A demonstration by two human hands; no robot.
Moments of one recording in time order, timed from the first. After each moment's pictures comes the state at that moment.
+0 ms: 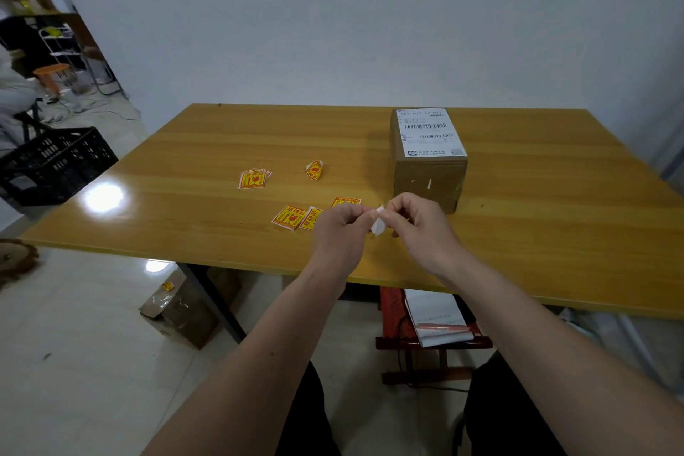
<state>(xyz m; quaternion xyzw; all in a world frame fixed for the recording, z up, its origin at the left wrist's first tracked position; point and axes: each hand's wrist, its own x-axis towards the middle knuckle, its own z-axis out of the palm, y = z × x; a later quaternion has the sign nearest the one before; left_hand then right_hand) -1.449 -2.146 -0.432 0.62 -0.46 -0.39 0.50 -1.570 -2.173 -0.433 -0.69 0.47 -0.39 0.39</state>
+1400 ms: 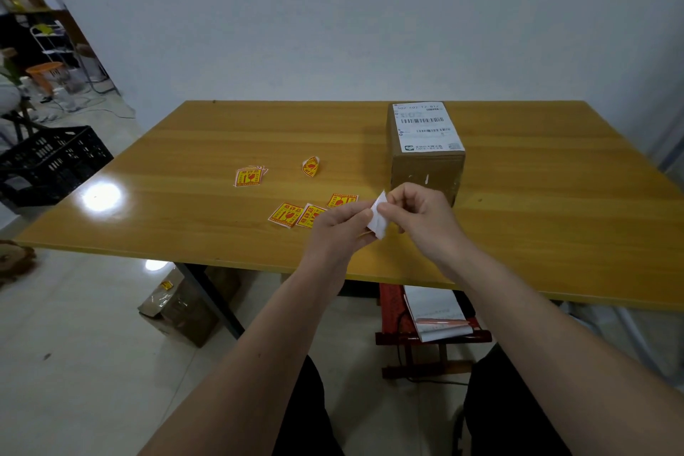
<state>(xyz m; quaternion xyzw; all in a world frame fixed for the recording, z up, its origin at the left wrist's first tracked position) -1.446 -2.143 -0.435 0.50 -0.38 -0.54 0.55 -1.574 -2.179 -0.432 -0.65 0.45 -0.42 0.45</state>
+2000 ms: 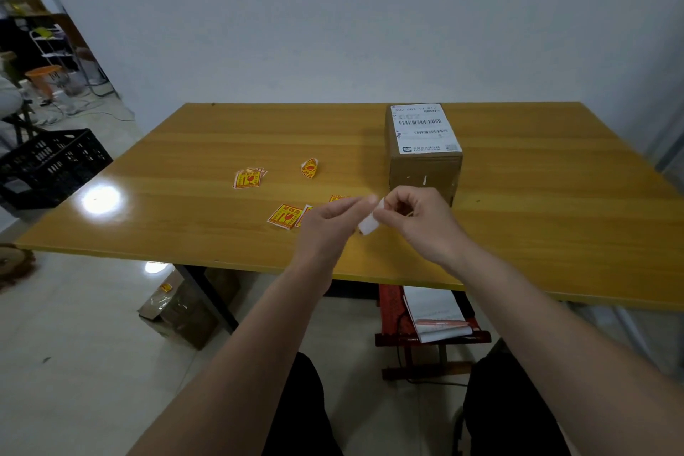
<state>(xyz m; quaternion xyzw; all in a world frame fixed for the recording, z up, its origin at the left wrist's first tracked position) -1.438 -2.142 -0.429 0.54 -0.41 -0.49 0.54 -1.577 -2.181 -0.427 -0.72 0.46 -0.37 0.37</state>
